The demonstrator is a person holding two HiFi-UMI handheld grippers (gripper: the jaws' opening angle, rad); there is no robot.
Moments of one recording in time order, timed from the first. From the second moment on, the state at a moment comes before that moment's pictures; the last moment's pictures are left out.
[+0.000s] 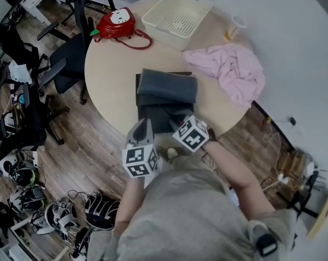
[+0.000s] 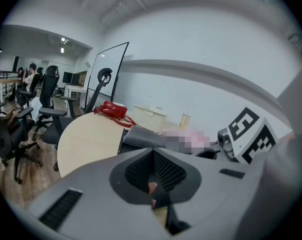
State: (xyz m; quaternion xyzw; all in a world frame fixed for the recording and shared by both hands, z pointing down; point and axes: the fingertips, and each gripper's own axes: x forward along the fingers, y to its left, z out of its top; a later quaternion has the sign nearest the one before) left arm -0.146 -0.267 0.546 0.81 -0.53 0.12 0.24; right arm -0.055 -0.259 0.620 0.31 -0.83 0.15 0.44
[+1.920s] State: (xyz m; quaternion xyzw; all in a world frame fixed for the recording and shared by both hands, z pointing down) left arm -0.181 -0.001 0.516 0.89 -0.40 0.13 0.20; right arm -0.054 0.015 0.501 0.63 -0.76 0.13 0.14
